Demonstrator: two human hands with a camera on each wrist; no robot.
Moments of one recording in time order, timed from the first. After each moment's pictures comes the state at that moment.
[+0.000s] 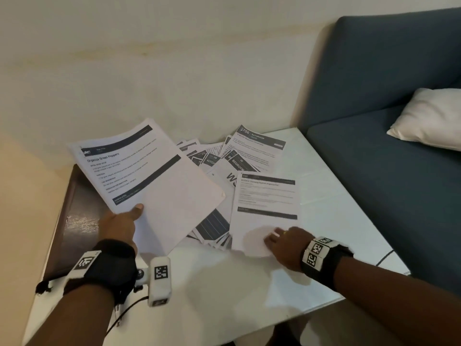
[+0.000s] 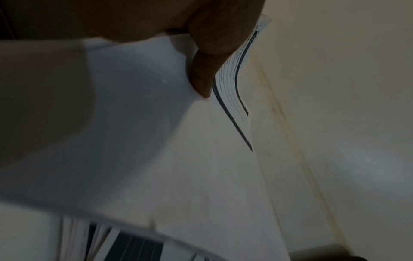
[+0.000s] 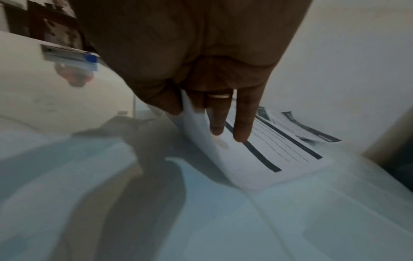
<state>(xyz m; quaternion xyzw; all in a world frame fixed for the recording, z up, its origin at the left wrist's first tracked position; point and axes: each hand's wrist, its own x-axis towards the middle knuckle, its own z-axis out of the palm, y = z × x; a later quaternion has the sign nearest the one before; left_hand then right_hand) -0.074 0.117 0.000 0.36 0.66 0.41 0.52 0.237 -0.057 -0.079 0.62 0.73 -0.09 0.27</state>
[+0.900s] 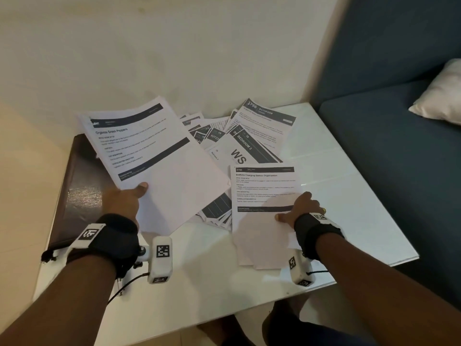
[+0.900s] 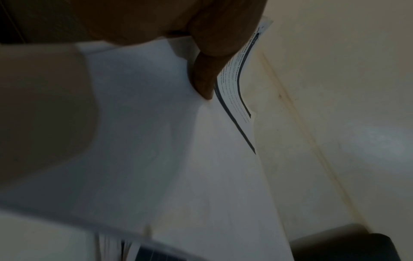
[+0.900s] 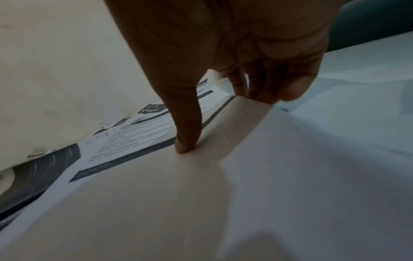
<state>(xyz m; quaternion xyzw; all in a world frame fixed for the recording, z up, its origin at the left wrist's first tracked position) -0.076 0.131 -0.028 0.39 0.68 0.39 0.48 0.258 -0.024 -0.107 0.93 0.23 -0.28 -0.03</state>
